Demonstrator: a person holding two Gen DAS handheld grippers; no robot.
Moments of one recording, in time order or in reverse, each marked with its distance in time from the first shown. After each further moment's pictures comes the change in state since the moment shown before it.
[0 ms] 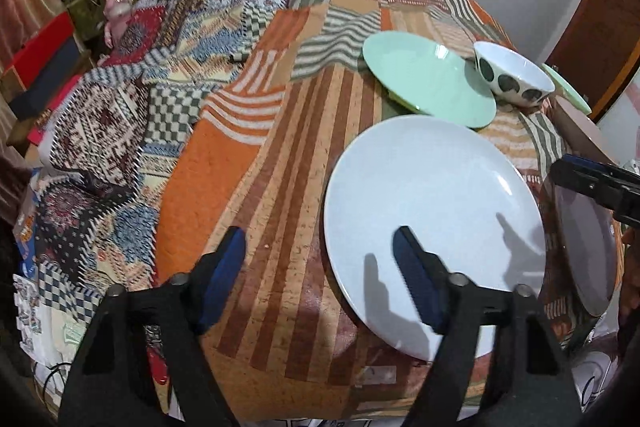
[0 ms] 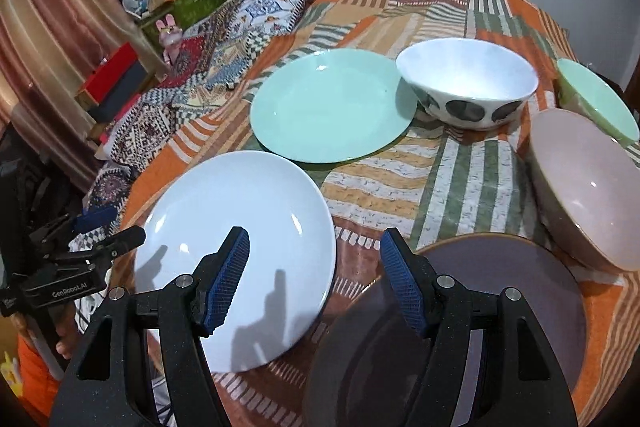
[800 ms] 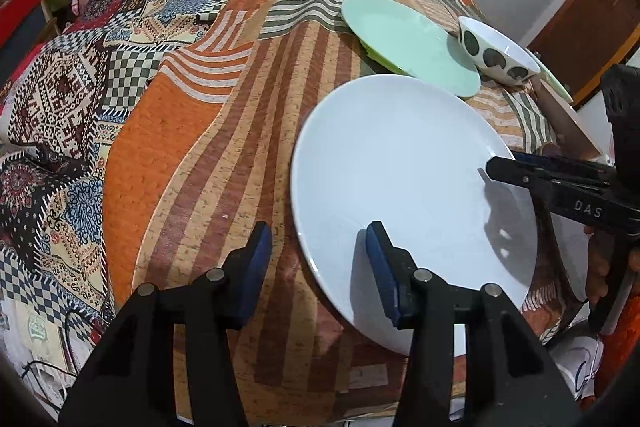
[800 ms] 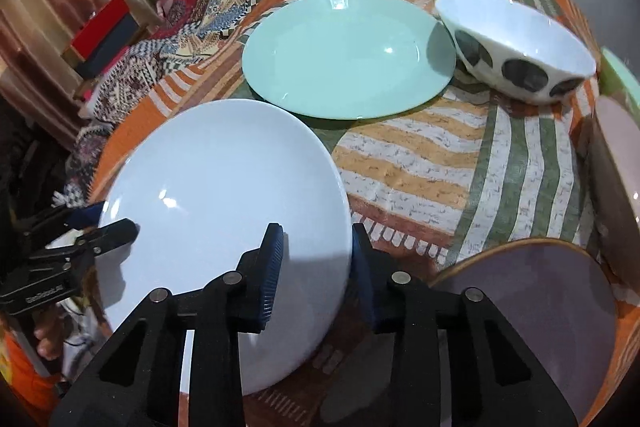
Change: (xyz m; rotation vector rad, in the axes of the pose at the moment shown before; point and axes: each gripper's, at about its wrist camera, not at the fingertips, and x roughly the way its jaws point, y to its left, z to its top) left arm 0.026 0.003 -0.012 -0.012 0.082 -0.132; right arm 0.046 0.009 -0.001 -0.075 0.146 -0.035
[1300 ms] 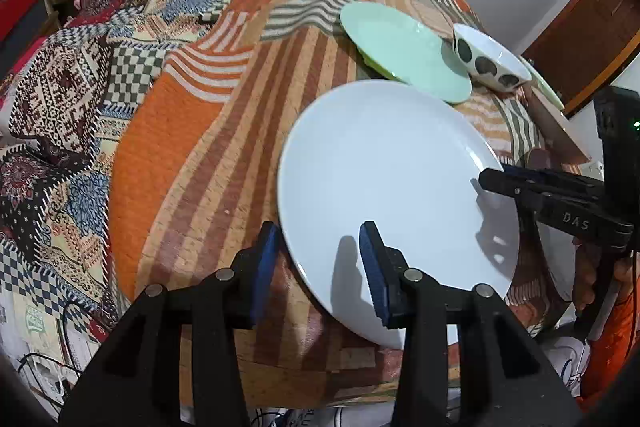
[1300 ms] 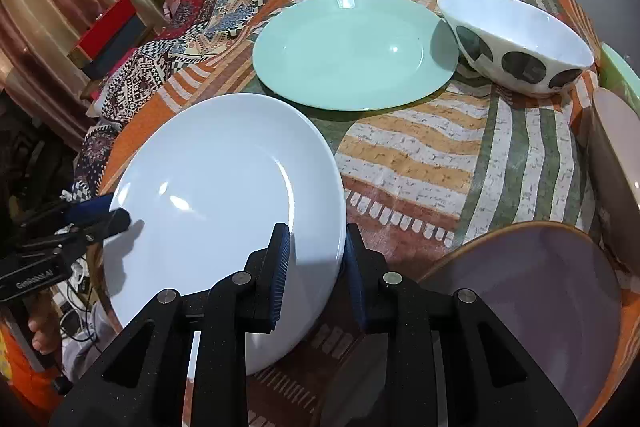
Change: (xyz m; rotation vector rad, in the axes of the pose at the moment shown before) left arm -0.012 0.003 0.000 -0.028 0.007 -0.026; right arm -0.005 -0.001 -0.007 0.016 -0.003 0.045
